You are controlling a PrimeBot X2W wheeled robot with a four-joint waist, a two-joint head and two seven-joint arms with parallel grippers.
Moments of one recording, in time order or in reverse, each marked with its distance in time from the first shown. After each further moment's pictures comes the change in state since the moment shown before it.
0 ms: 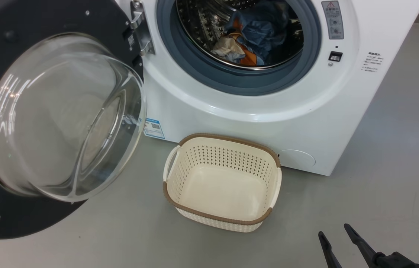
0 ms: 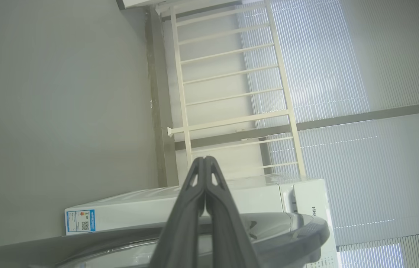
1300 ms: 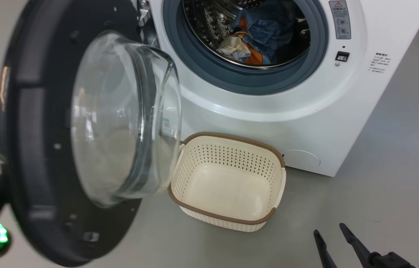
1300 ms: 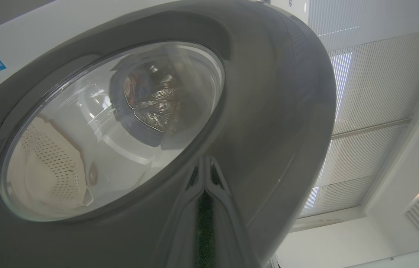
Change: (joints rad) left arm 0.281 -0.163 -0.165 -0.559 -0.167 -0.003 0.589; right arm -0.002 0.040 -0.009 -0.004 -0.003 0.000 0.000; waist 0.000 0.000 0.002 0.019
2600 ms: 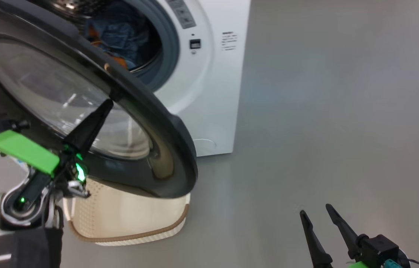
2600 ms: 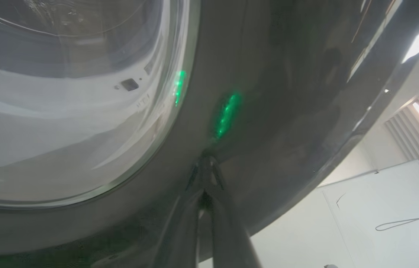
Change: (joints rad) left arm -0.210 -0.218 -0.282 -0.001 0.269 0.021 -0.264; right arm -0.074 0.063 0.015 0.007 0.003 0.000 0.000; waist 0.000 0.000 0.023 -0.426
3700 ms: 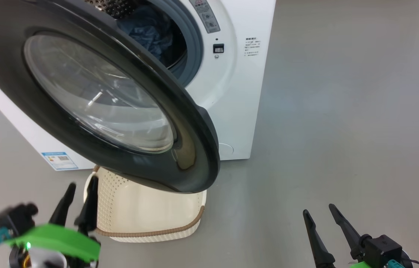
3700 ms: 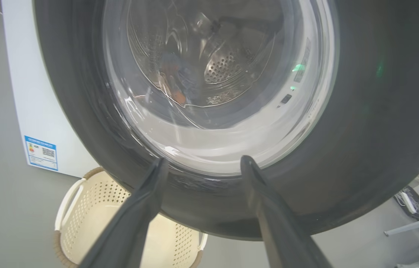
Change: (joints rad) left arm 0.297 0.164 -0.273 0.051 0.647 0.002 -0.751; right arm -0.005 0.005 -0.017 0.000 0.001 0.000 0.000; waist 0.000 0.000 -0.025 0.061
